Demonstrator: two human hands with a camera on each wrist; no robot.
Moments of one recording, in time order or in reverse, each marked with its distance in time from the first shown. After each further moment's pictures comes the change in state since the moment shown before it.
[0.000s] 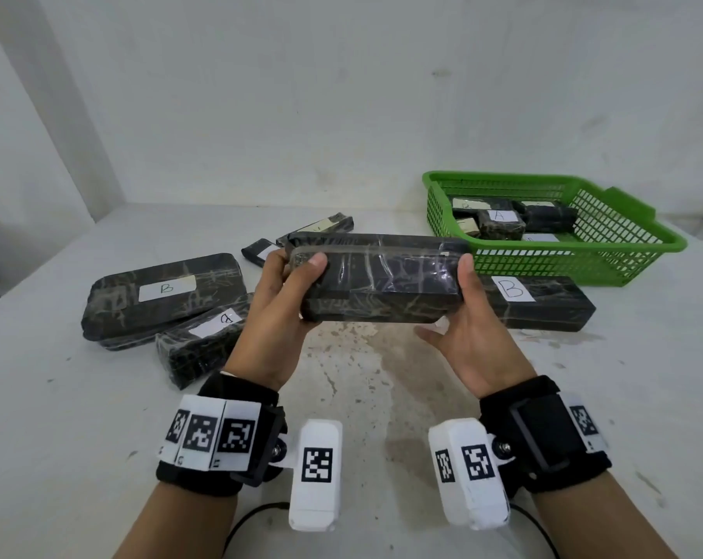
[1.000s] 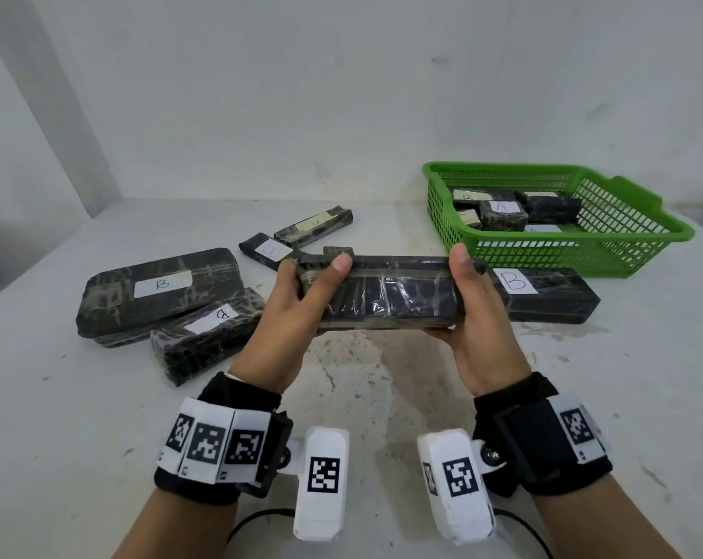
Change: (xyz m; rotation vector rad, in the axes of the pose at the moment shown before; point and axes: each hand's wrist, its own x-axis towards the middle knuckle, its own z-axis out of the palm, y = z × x) left_hand -0.008 0.002 0.009 0.193 -0.002 -0.114; right_hand -0.001 -0.001 0.012 -0.006 0.256 -0.006
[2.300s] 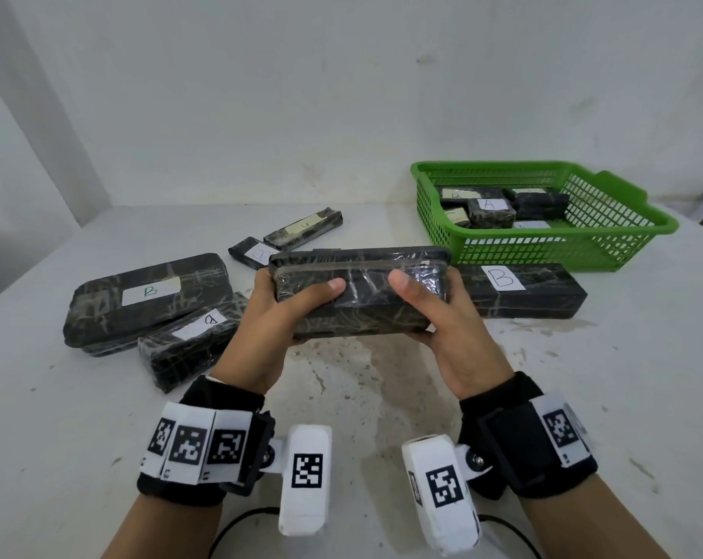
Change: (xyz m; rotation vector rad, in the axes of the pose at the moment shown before) left_hand 0.007 -0.006 -0.005 0.019 0.026 -0.059; right_hand -0.012 -0.002 0.003 -0.063 -0.150 -0.007
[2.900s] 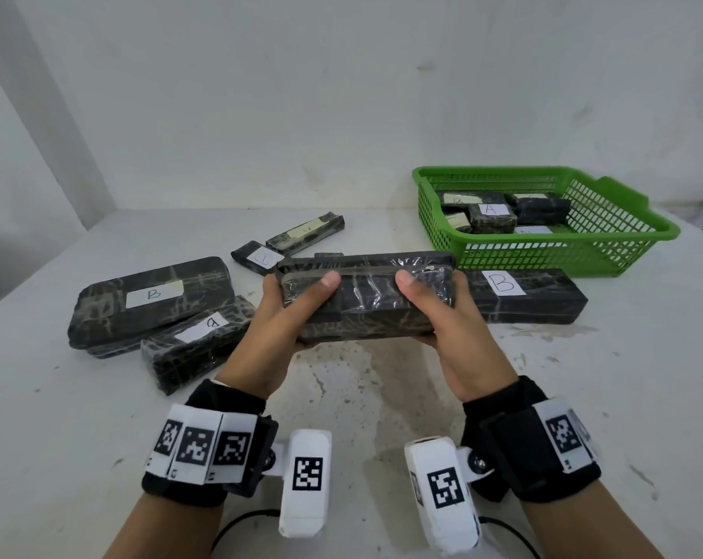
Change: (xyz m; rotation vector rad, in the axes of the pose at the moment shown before) left_hand 0.002 -0.003 0.000 -0.054 -0.026 -0.033; right_hand -0.002 -0.005 0.001 -0.041 0.049 0.019
